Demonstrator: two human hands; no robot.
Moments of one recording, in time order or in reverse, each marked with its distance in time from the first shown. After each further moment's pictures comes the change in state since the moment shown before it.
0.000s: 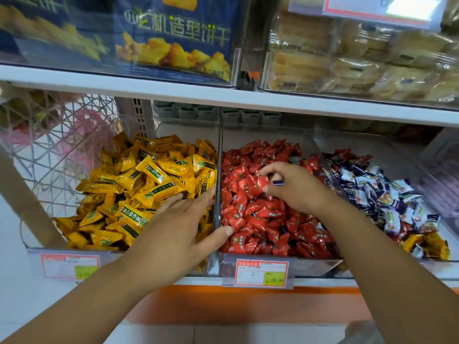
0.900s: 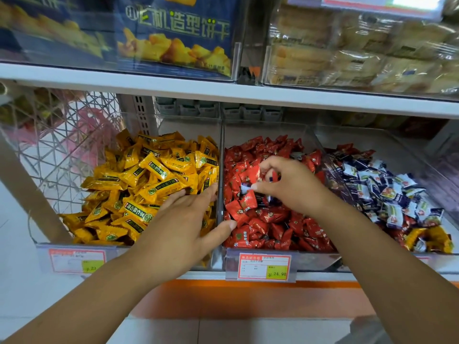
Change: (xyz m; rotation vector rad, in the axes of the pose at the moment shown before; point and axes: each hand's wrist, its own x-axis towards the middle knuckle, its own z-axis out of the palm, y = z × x) left_hand -0.001 0.004 -0.001 -0.002 0.057 -0.004; right_hand -0.014 -0.019 0.007 0.073 0.057 -0.049
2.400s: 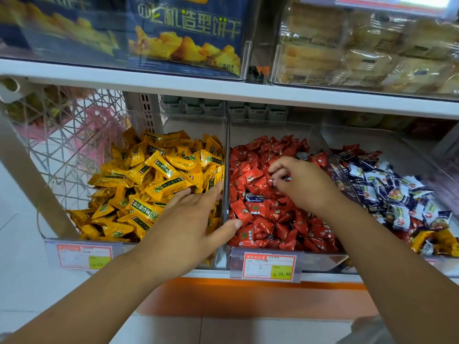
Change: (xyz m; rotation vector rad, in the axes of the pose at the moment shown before) left_hand 0.001 -0.002 0.002 0.010 0.005 0.002; right_hand 0.007 0.016 -0.002 -0.235 0.062 0.019
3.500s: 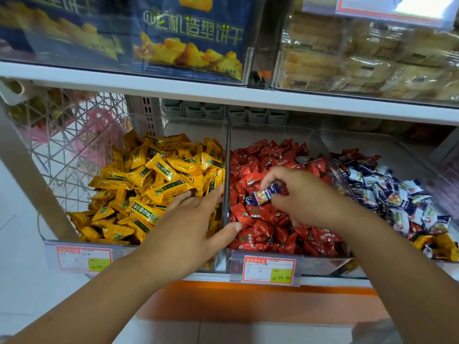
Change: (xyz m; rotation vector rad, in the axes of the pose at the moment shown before) left_hand -0.001 0.001 0.000 -0.003 -0.011 0.009; right_hand -0.025 -0.026 -0.019 0.088 -0.224 -0.036
